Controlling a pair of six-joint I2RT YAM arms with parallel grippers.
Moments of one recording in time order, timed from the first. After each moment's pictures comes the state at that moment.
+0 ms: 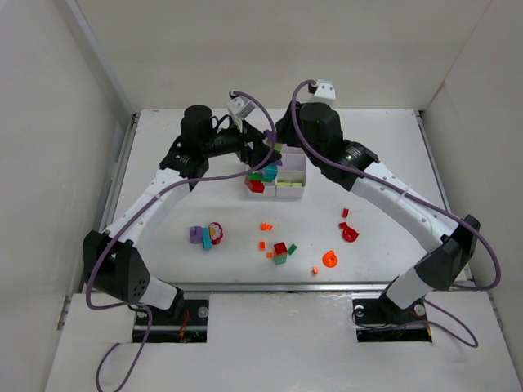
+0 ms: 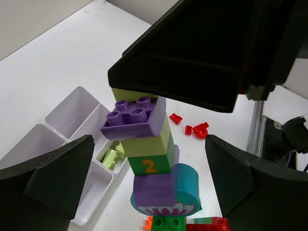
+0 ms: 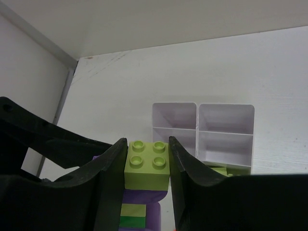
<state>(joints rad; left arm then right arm) -0.41 1.43 1.28 -0.02 0.77 -0.13 0.76 1.57 1.63 -0.32 0.46 0.52</state>
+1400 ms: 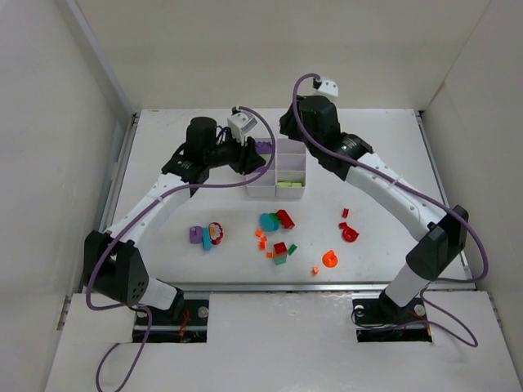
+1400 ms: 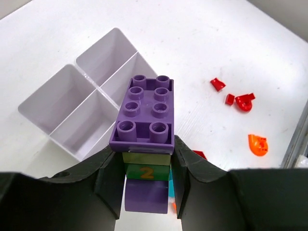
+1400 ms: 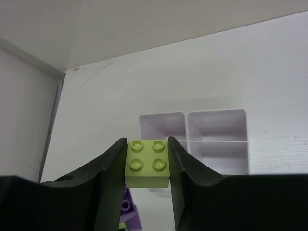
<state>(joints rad) -0.41 1.42 1.20 -0.17 0.57 0.02 0.69 1.65 1.66 -0.31 0.44 0.59</state>
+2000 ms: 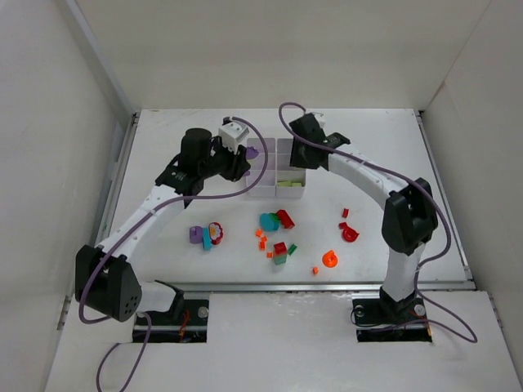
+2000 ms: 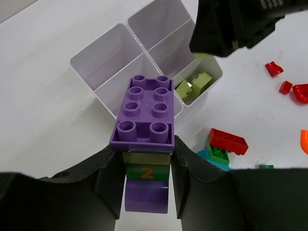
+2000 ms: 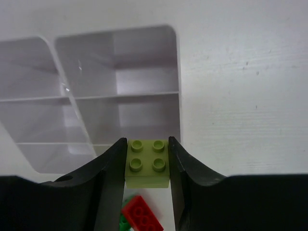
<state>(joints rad) -0.41 1.32 1.09 -0.21 0.35 0.10 0.56 1.87 1.65 -0.60 0.34 0.58</state>
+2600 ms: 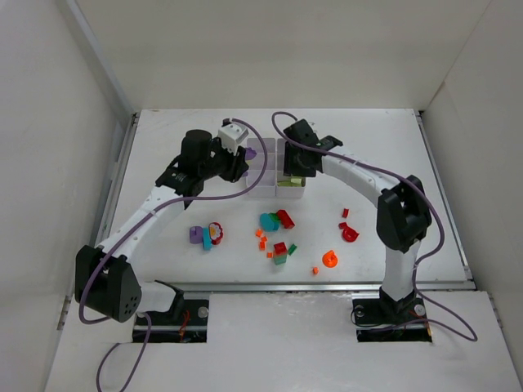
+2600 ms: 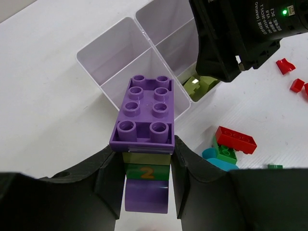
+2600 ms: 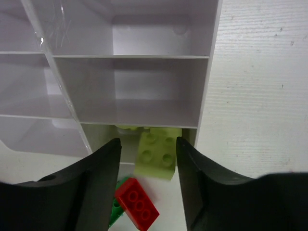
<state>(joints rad) -0.41 1.31 1.07 -0.21 0.31 0.11 0.58 1.94 1.64 -0.67 0.24 0.56</state>
